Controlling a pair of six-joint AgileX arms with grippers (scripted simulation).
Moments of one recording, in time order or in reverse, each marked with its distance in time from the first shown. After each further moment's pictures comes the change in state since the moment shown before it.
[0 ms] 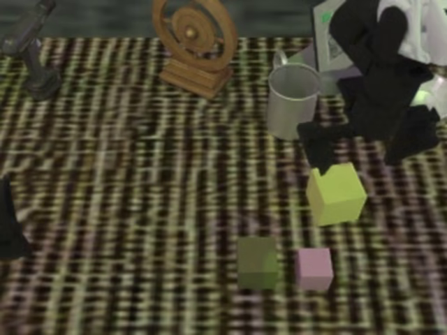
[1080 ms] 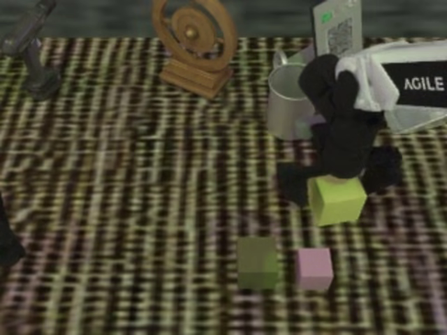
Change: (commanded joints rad) left arm 0.043 -0.119 -0.082 0.076 0.010 0.098; right arm 0.026 0.227 -0.045 0.211 0.003 0.016
